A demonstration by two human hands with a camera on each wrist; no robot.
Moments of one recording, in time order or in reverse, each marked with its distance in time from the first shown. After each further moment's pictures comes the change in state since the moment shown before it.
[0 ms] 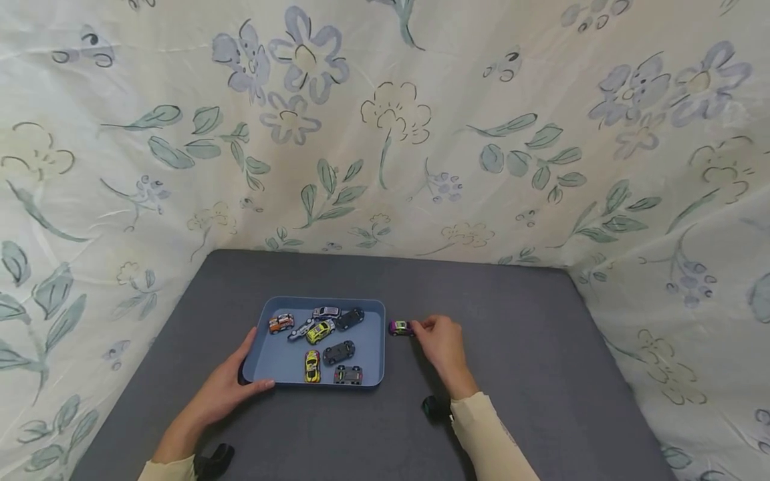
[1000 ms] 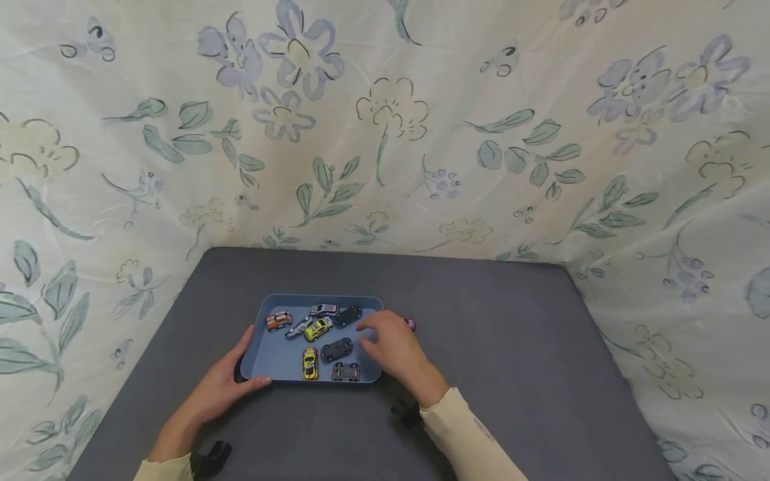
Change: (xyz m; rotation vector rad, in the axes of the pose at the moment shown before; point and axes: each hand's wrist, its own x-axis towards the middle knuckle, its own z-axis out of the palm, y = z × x) left_hand 0.001 -0.007 -0.001 0.013 0.011 0.017; right_hand -0.031 -0.088 0.015 -0.164 -0.284 -0.518
